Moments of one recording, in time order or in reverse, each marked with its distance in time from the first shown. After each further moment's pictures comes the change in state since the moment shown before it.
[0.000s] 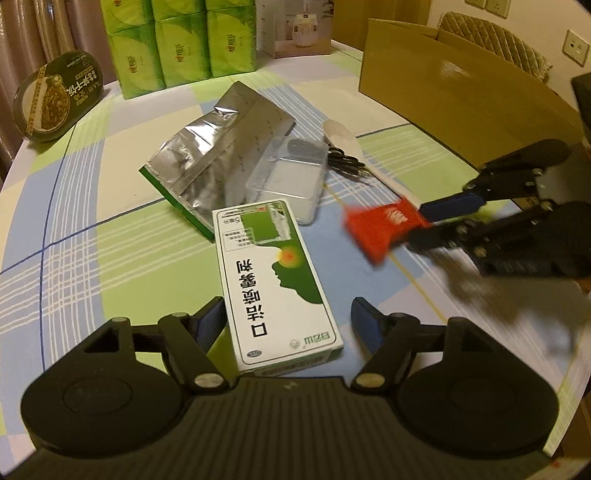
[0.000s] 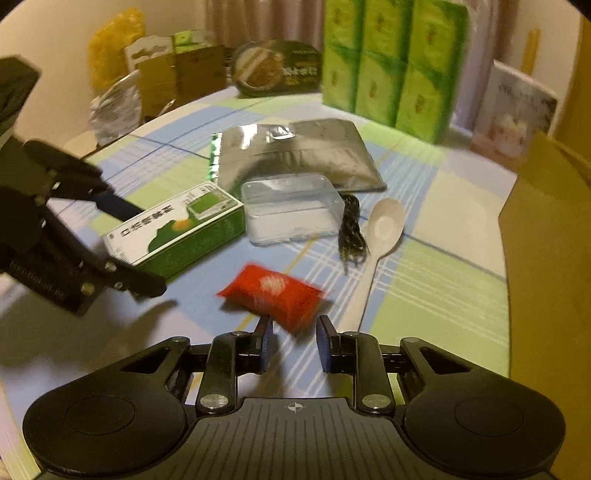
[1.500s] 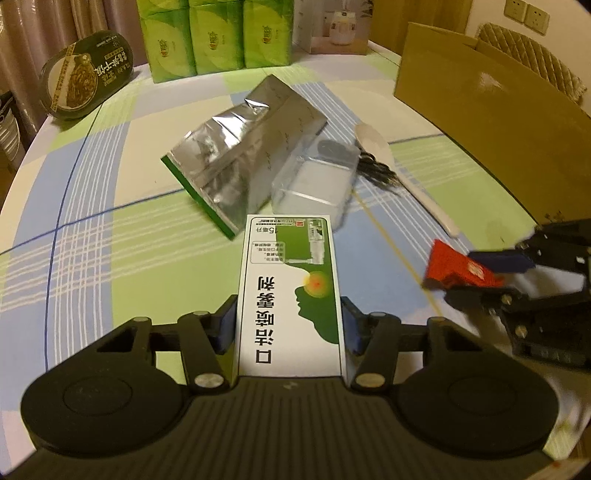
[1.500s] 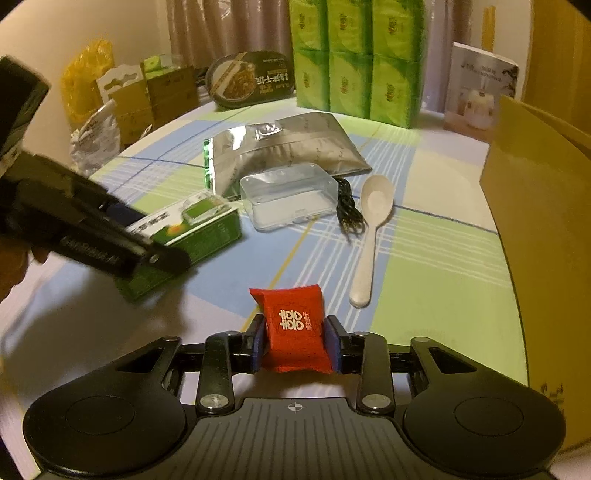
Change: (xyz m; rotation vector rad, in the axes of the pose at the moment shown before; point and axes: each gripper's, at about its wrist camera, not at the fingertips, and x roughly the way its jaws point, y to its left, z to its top) left arm 0.006 0.001 0.005 -0.103 0.023 0.066; right arm -0.015 0.013 -0.026 0.198 -0.031 -0.007
